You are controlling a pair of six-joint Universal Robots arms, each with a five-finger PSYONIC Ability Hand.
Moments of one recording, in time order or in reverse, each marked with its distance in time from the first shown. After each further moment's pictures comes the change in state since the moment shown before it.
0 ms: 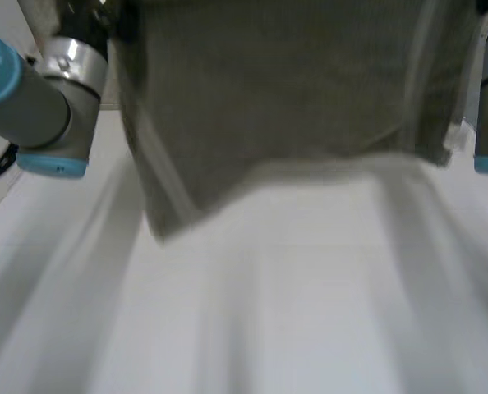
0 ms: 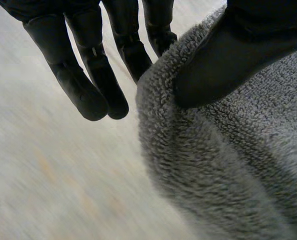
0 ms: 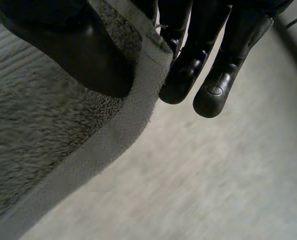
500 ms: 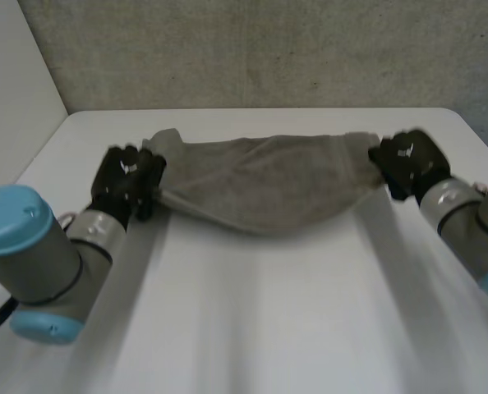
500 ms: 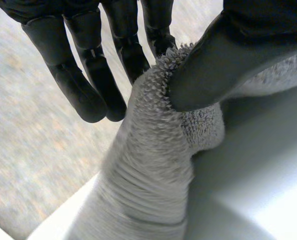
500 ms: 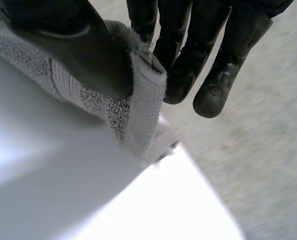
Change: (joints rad) left arm -0.017 0.171 -0.797 0.019 -0.019 0.144; right arm 0.001 0.024 0.321 0.592 -0.248 -0.092; left_hand 0.005 0.007 0.003 0.000 0.015; right_hand 0.000 0.000 0.001 0.000 0.004
